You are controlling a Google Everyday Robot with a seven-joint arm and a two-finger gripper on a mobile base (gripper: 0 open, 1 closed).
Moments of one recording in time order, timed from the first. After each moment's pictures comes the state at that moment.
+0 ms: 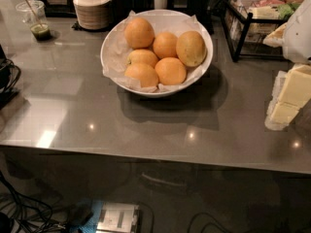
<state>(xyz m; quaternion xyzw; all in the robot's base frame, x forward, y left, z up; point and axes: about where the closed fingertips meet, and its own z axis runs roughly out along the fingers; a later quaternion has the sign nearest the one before) 0.438 -0.217 0.976 -0.60 0.78 -0.03 0.16</state>
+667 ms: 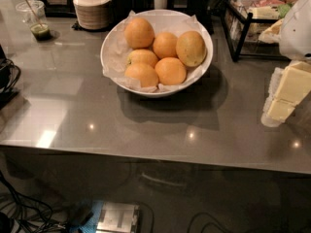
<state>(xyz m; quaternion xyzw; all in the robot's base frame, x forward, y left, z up) 0.443 -0.206 0.981 -0.62 0.77 -0.03 0.17</state>
